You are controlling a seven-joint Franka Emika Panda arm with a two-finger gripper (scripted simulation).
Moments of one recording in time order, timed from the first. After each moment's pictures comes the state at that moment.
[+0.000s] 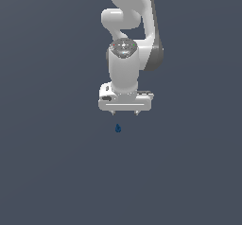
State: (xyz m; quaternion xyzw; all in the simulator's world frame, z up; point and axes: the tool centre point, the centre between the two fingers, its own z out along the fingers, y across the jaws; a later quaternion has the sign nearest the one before) arm 0.005 0.017 0.171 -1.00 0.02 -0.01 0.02
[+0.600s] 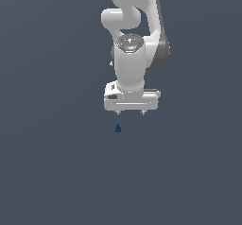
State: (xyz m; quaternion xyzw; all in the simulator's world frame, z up) arm 0.013 0.041 0.183 -1.00 0.02 -0.02 0.04
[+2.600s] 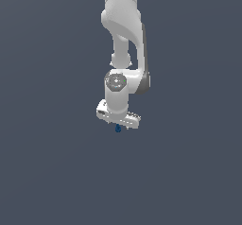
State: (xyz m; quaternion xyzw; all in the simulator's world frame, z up) arm -0.001 -0.015 0.056 -0.99 0.16 0.00 0.00
